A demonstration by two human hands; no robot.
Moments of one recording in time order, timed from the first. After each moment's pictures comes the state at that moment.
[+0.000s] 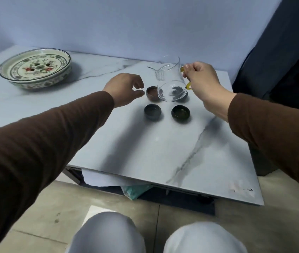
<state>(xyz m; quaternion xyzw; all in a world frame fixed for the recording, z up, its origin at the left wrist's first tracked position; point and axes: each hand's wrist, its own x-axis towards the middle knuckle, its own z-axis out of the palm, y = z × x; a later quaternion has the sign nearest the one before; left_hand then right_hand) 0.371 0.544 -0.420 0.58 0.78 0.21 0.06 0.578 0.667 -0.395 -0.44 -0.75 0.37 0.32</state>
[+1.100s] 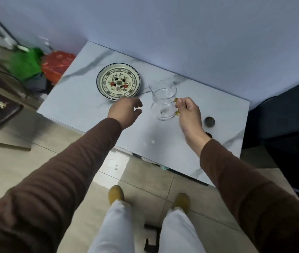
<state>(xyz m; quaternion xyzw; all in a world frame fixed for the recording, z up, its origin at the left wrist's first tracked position) 0.220 0.366 -0.156 0.44 0.86 0.20 0.19 0.396 0.491 -0.122 -0.49 -0.67 0.52 0.20</state>
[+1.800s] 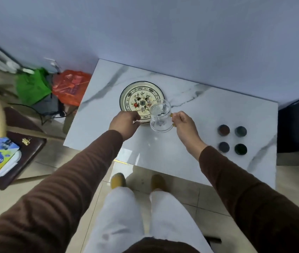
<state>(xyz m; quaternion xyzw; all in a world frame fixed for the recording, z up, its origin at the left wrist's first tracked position) 0.007 0.343 -0.176 0.45 0.84 0.14 0.26 0.200 0.461 -0.150 -0.53 -0.64 0.55 0.10</state>
